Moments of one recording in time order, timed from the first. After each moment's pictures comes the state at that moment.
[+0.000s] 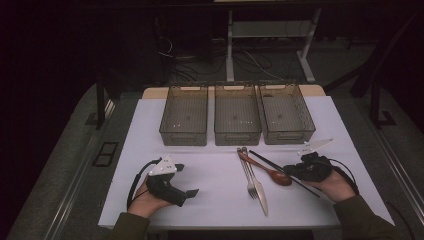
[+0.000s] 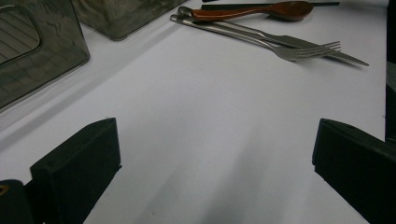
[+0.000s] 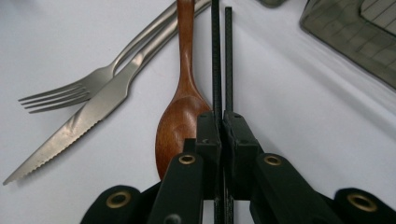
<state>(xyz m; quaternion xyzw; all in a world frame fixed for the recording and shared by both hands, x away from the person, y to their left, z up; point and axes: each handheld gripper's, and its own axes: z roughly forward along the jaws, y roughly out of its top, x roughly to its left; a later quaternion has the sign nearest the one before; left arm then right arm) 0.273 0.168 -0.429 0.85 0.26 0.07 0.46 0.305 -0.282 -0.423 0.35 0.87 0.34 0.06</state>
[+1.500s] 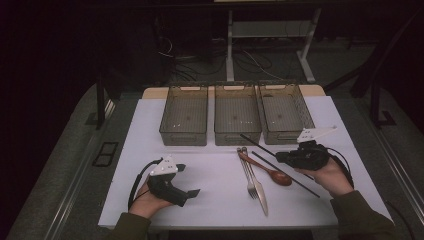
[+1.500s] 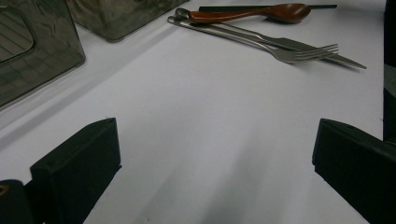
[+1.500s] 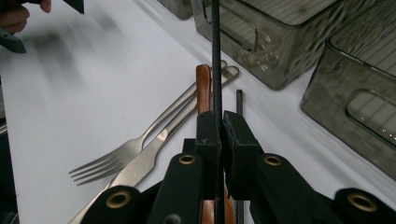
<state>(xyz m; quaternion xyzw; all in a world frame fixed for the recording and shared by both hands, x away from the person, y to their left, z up) 0.274 0.165 -0.431 0.84 0.27 0.07 0.46 0.319 -0.268 -0.391 0.33 0.84 0.42 0.06</state>
